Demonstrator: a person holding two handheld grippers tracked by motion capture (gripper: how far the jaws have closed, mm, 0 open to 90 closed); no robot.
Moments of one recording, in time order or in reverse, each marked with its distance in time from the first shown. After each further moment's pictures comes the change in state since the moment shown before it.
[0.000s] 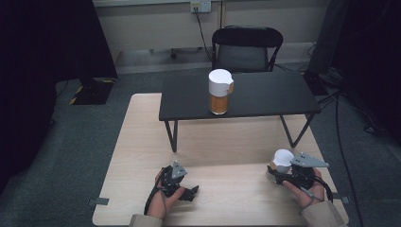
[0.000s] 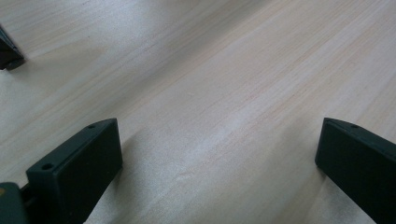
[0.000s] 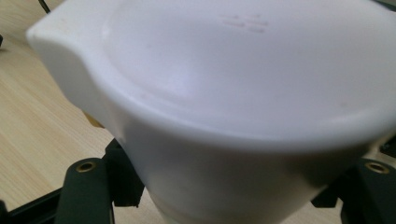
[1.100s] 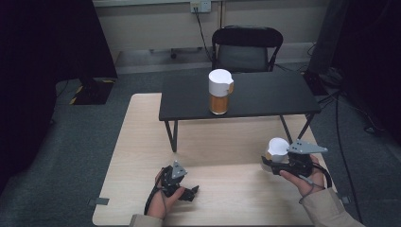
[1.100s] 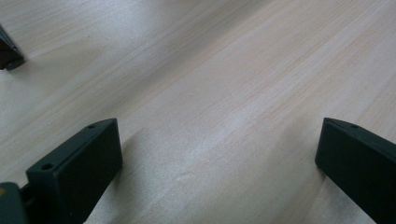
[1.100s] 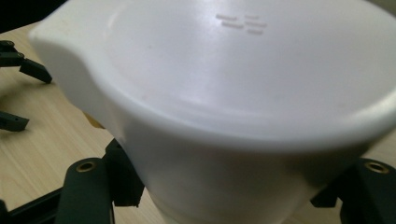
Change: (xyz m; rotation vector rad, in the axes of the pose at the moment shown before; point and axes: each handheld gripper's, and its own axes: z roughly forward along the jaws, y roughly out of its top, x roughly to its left) left arm 0.000 0.000 0.000 0.000 0.000 0.000; right arm -0.006 0.053 -0.003 -0.022 0.095 -0.041
